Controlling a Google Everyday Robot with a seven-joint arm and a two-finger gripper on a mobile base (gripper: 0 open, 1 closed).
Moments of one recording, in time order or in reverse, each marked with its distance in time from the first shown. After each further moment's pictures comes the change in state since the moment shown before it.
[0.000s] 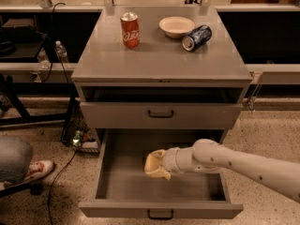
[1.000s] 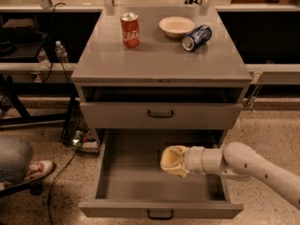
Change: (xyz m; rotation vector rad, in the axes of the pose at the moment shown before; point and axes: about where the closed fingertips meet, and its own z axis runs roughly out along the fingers) arm -0.006 -0.007 -0.092 0.072 -0.158 0.018
